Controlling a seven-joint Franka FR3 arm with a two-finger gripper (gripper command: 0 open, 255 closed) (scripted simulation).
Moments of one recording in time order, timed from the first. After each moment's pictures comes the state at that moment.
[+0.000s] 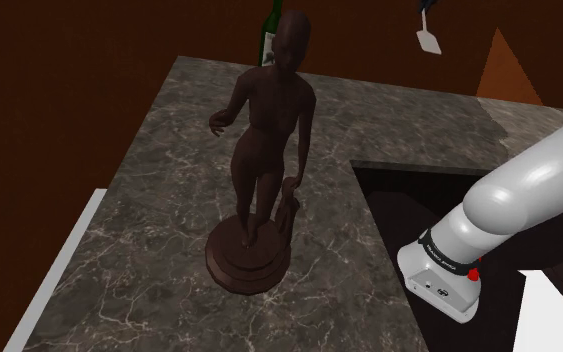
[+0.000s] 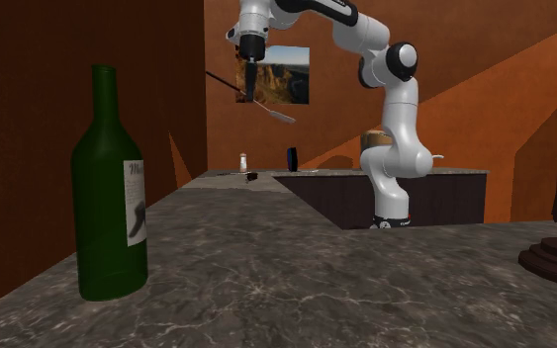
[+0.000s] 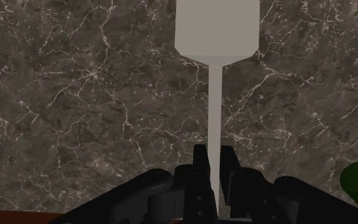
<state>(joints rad) -0.26 -0.15 -0.27 -1.57 -0.05 1.50 0.16</state>
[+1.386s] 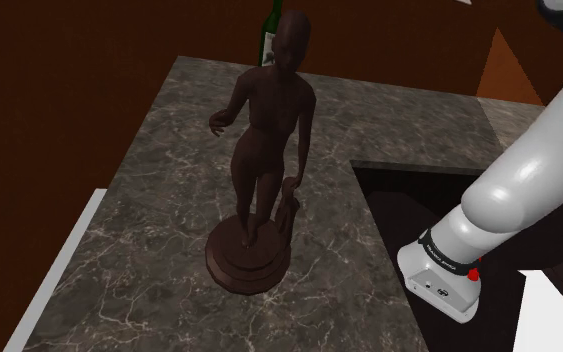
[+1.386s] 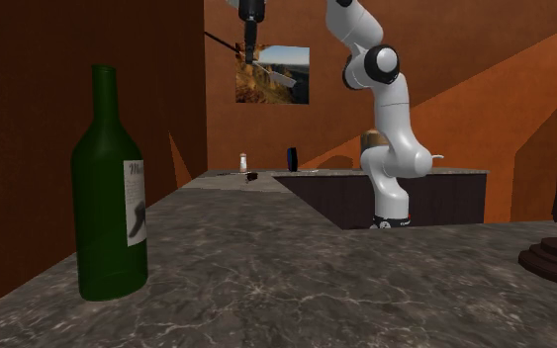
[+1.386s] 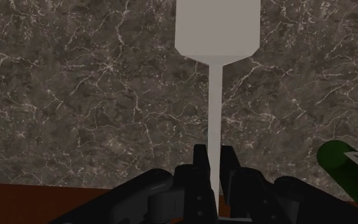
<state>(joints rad) -0.30 0.11 -0.32 -0.93 0.03 1.11 0.10</state>
